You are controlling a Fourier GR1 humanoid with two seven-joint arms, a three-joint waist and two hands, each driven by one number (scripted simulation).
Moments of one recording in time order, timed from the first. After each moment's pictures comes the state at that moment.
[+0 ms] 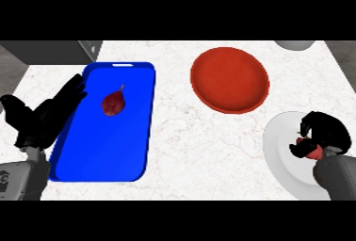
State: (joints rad) left arm -0.22 0.27 0.12 -1.50 0.13 -0.19 0.29; right arm -0.27 -0.36 -0.08 -1.11 1.05 0.14 0.33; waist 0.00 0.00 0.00
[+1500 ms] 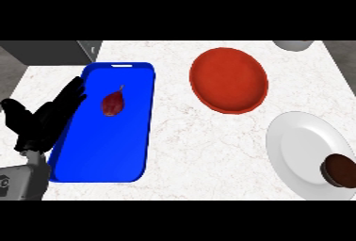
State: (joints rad) left arm -0.19 0.25 0.13 -1.53 0.11 -0.20 0.30; right arm -0.32 -0.73 -0.36 -1.72 0.53 0.72 -0.04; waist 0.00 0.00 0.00
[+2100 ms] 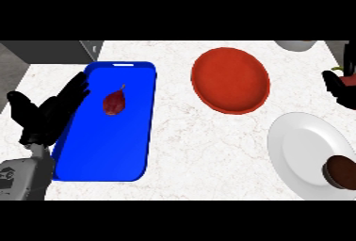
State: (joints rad) left arm -0.24 0.24 0.13 -1.49 0.10 -0.20 0.30; right arm -0.62 -0.50 -0.23 -1.76 0.44 0.74 0.36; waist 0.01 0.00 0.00
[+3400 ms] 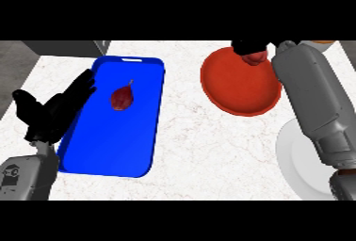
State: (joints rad) left arm -0.26 0.22 0.11 -1.50 0.09 -0.22 0.30; right arm -1.11 -0.27 -0.12 -0.63 0.75 0.15 0.04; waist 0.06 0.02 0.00
